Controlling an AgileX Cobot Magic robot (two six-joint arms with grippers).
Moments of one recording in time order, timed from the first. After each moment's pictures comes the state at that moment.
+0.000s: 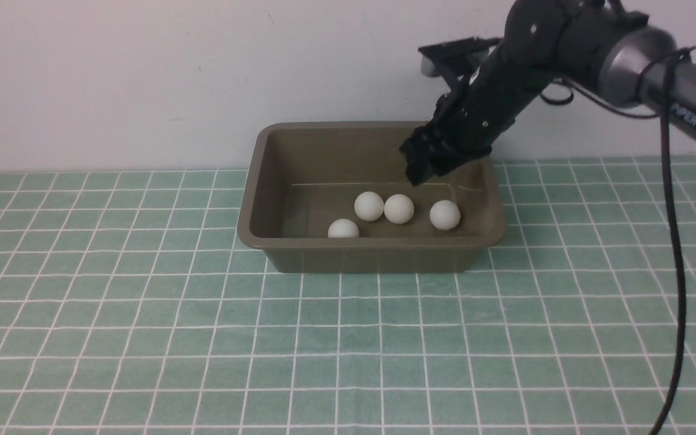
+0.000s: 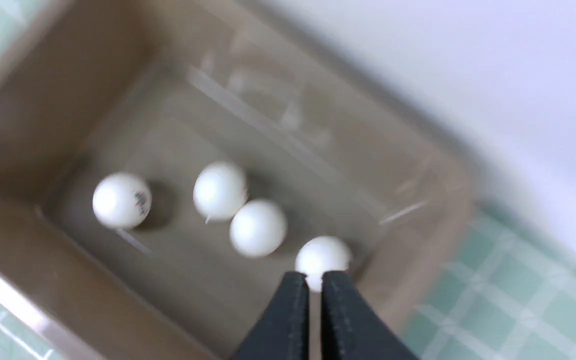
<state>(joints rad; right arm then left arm) 0.32 2.05 -2.24 0.17 1.25 -0.31 -0.02 -0.01 0.02 0.10 0.42 -0.10</state>
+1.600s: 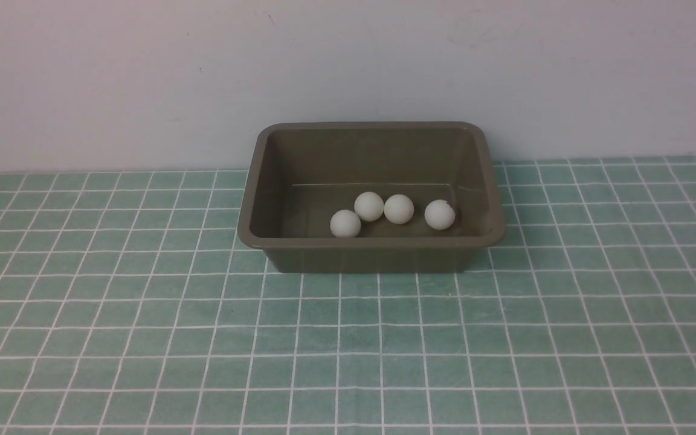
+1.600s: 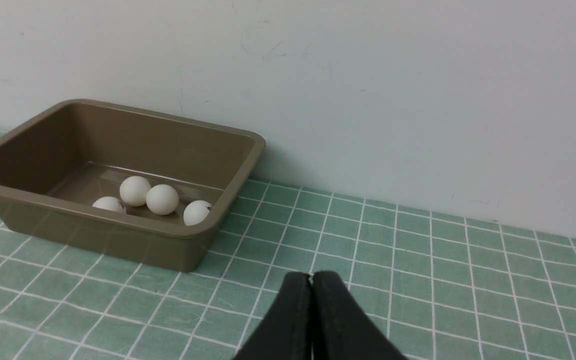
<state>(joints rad) 0.31 0.22 -0.56 -0.23 0.74 0.11 -0.02 -0.01 0.02 0.10 0.42 -0.09</state>
